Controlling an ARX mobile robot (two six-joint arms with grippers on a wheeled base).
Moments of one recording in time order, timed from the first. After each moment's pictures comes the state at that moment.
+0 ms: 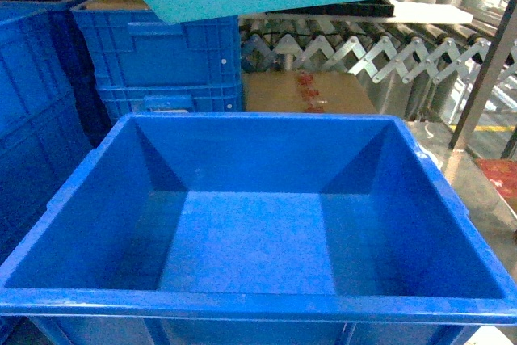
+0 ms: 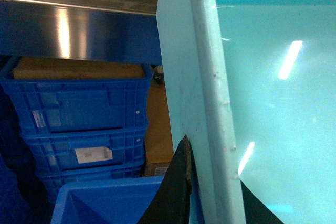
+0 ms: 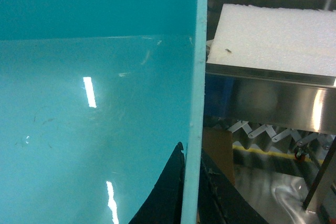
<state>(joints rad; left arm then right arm) -0.35 1.45 1.08 0.31 -0.19 -0.15 0.04 1.44 1.01 0.55 -0.17 0.01</state>
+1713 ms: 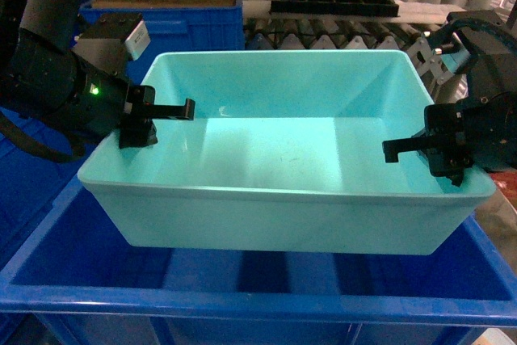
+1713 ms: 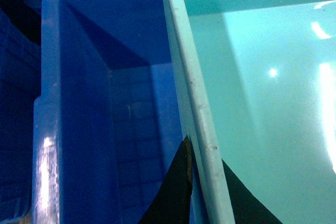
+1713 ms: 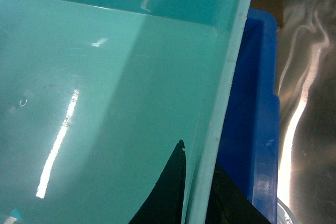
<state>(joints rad) -0.20 1.87 1.13 0.03 -0.06 -0.04 0.24 1.77 0.89 0.30 0.01 -0.01</state>
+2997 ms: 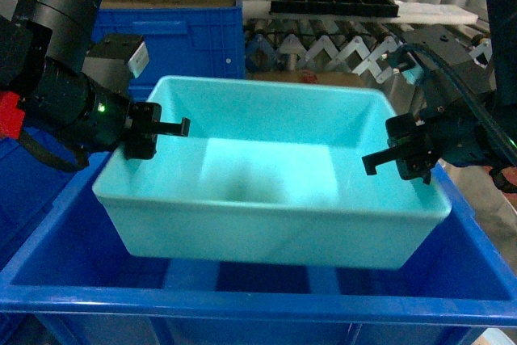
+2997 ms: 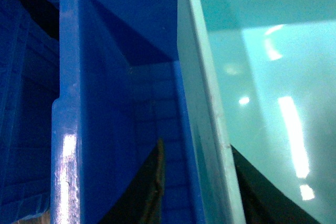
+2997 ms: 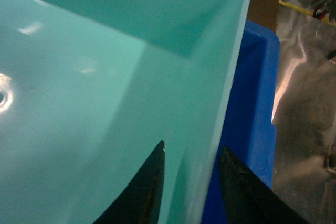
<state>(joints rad) -0.19 1.96 1.17 0.04 -0.10 -0.01 0.25 1.91 1.00 0.33 0.07 -0.18</state>
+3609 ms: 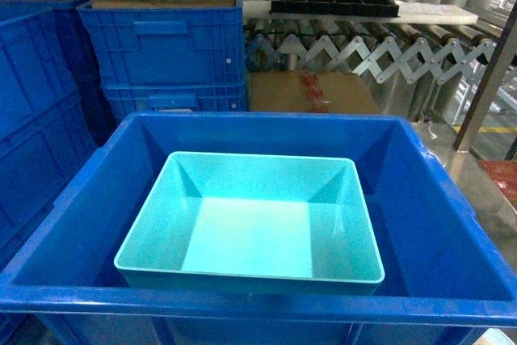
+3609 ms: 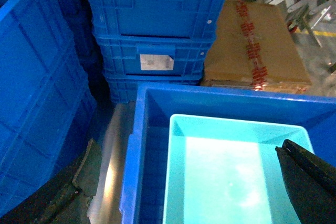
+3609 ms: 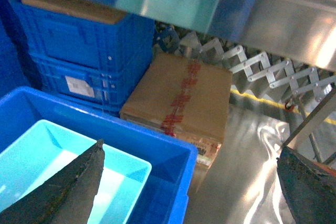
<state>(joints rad) -0.17 1.33 1.09 -0.19 -0.14 -0.18 0.06 1.27 1.00 0.09 -0.21 -0.17</state>
